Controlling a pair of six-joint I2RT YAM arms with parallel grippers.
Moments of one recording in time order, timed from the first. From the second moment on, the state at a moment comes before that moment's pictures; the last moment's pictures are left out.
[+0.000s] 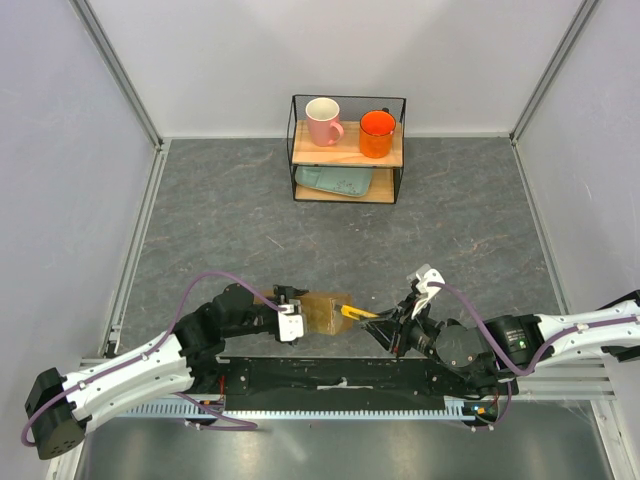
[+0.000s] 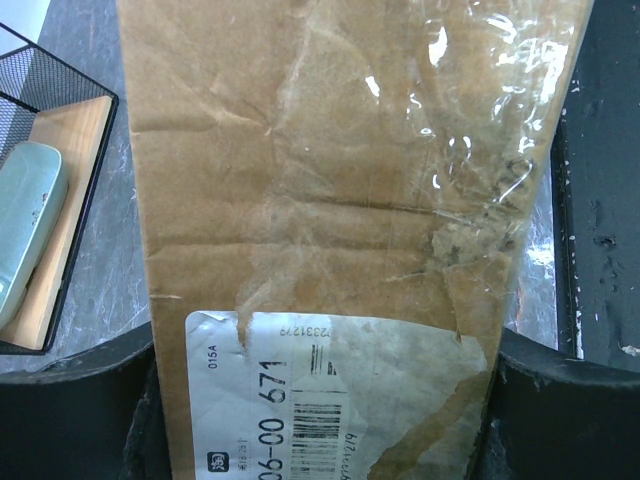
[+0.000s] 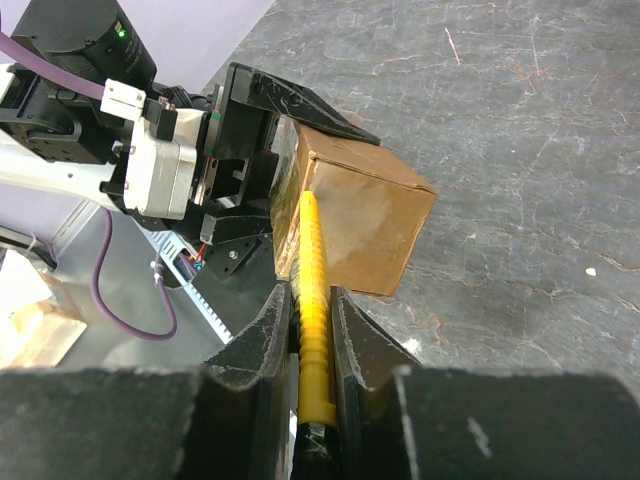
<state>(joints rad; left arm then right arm) -0.95 0.59 0.27 -0.02 0.30 0.64 1.74 0.65 0.74 -0.44 0.79 0.76</state>
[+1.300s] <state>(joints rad) -0.95 0.58 0.26 -0.02 0.29 0.64 1.74 0.63 0.73 -0.40 0.76 0.76</state>
